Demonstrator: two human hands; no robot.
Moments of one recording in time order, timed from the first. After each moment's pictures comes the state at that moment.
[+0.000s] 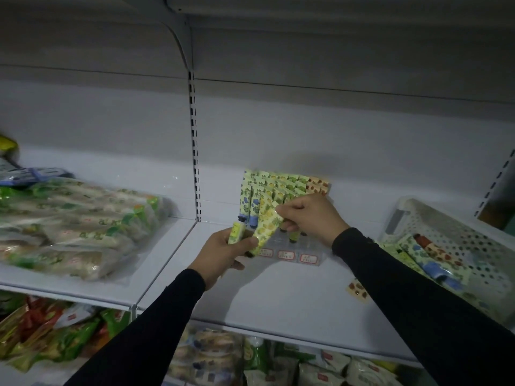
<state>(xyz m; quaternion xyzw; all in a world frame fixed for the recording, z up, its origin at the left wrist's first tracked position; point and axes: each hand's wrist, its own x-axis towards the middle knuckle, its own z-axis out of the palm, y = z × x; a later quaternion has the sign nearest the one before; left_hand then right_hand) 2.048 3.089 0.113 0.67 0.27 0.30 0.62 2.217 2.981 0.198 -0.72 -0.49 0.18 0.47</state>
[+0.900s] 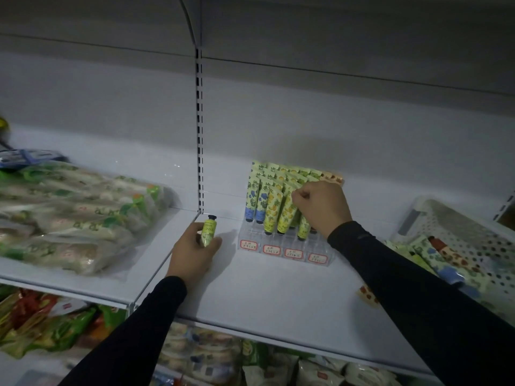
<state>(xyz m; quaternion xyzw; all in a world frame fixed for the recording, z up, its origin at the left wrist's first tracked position) 2.022 3.138 0.063 0.70 0.41 0.42 0.40 2.236 3.020 0.189 -0.78 -0.52 -0.13 0.33</state>
